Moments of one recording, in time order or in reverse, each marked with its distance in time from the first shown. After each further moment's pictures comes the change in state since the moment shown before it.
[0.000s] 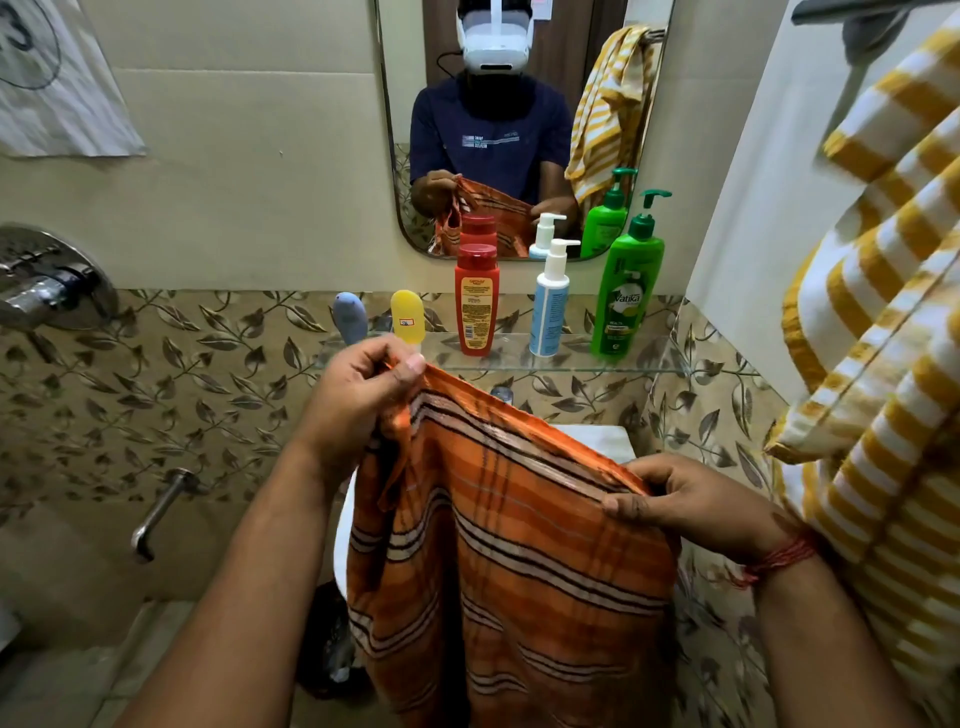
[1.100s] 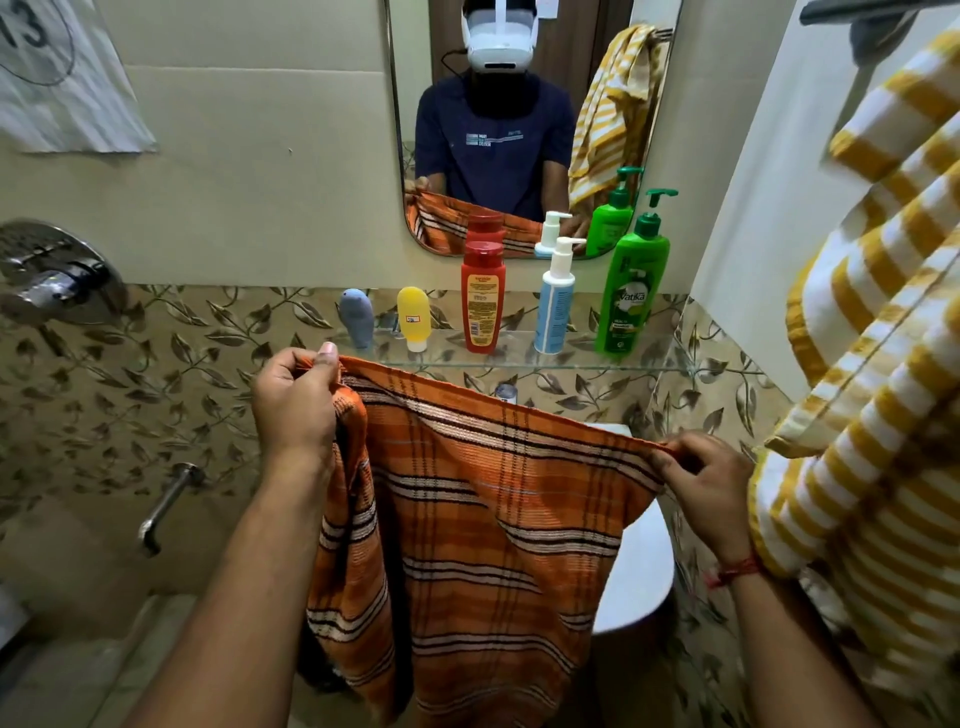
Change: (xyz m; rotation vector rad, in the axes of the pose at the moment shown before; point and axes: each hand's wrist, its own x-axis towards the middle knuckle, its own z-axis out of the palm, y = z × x) left_hand -0.003 -0.018 -0.024 0.085 0.805 -0.097; right_hand 0.022 0.070 -0.005 -0.415 0.942 -0.221
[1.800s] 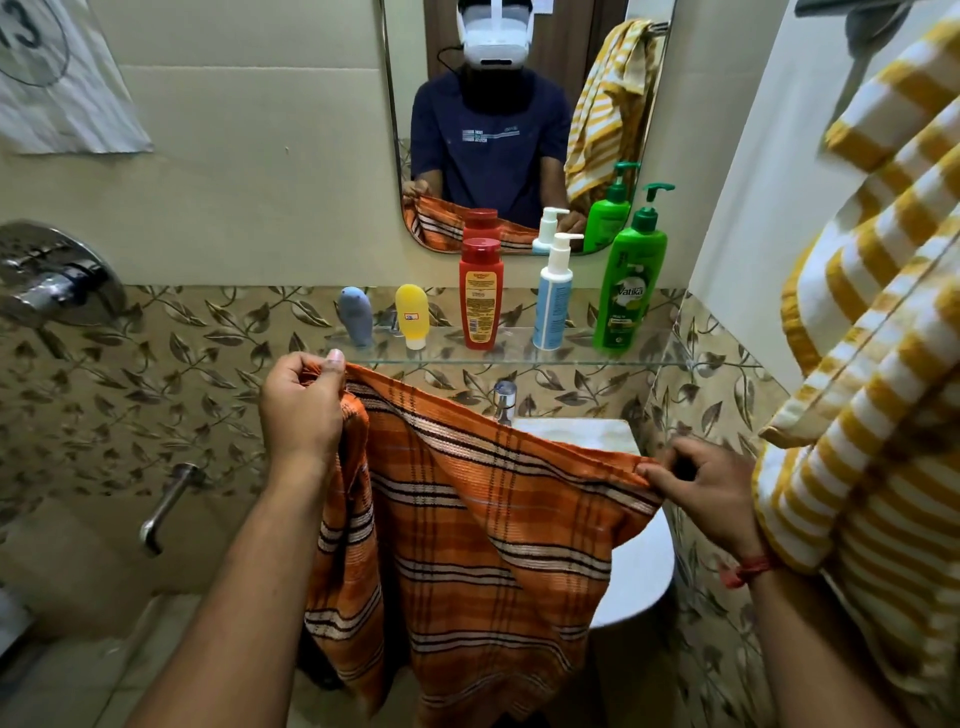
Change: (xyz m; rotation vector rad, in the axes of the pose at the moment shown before) left_hand 0.004 -0.012 -0.005 0.211 -0.022 0.065; right_hand -0.007 -0.013 -0.015 -0.022 -0.245 0.069
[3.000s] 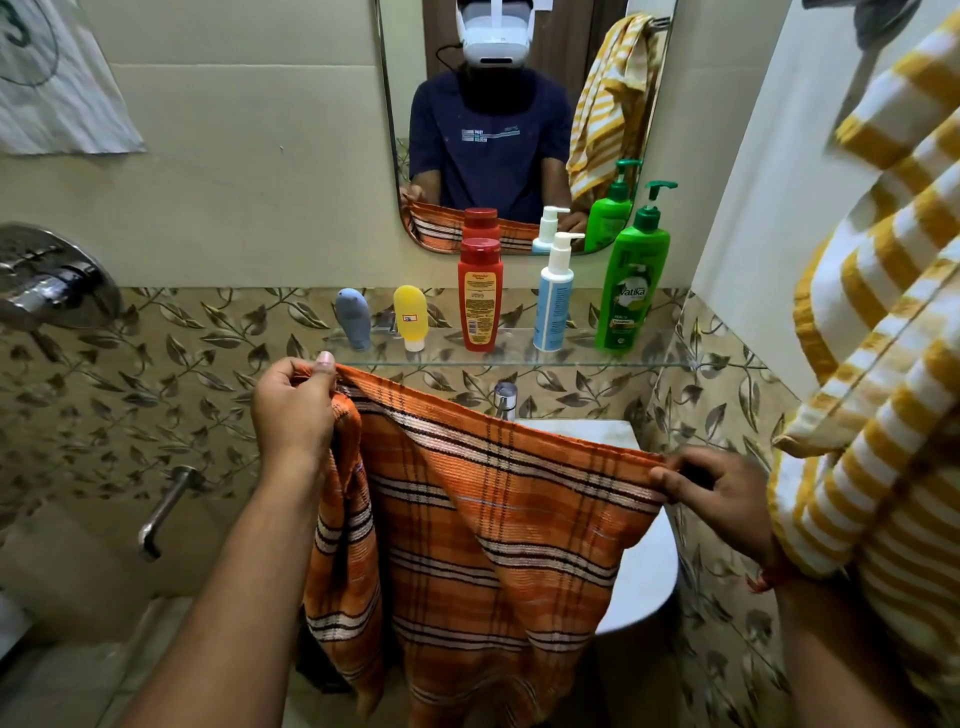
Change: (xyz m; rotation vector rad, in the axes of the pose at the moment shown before) left_hand 0.018 -0.012 0.006 -0.032 0.027 -0.095; right_hand 0.002 0.014 -0.017 -0.010 -0.157 -0.079
